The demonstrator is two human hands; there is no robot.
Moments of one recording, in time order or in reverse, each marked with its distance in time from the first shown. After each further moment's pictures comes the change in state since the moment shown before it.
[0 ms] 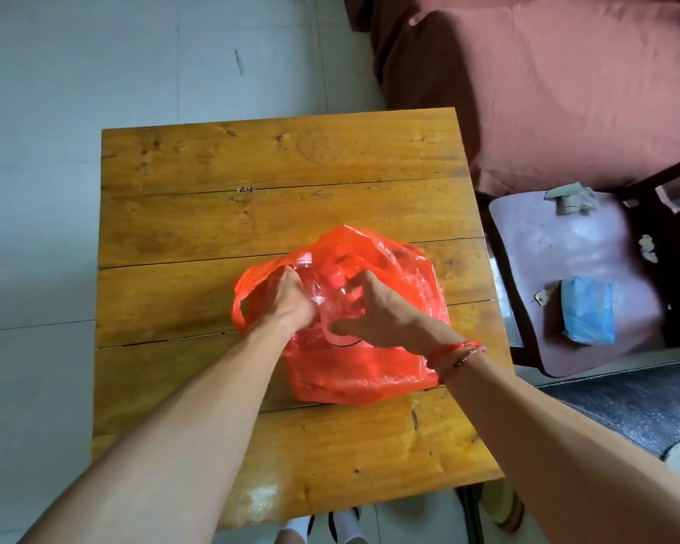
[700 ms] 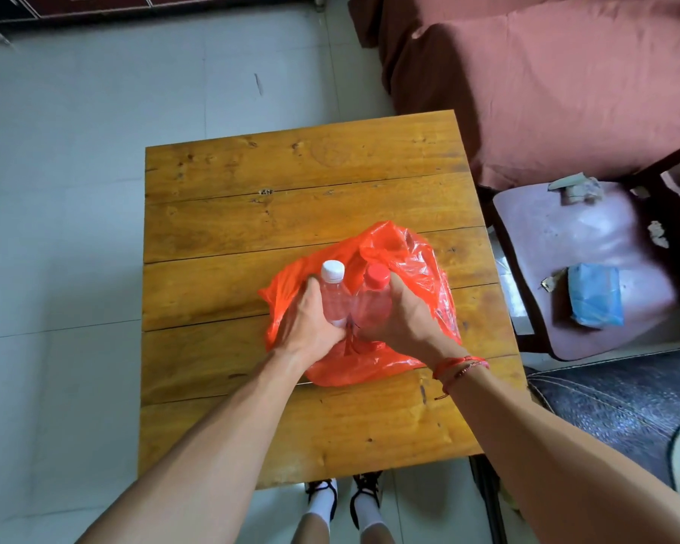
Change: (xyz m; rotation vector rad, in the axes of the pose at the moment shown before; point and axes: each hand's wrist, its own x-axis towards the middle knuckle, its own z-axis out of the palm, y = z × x) left_hand -0.086 -0.022 0.004 -0.095 0.020 0.255; right_hand -0.061 0.016 0.021 0.205 0.309 -0.184
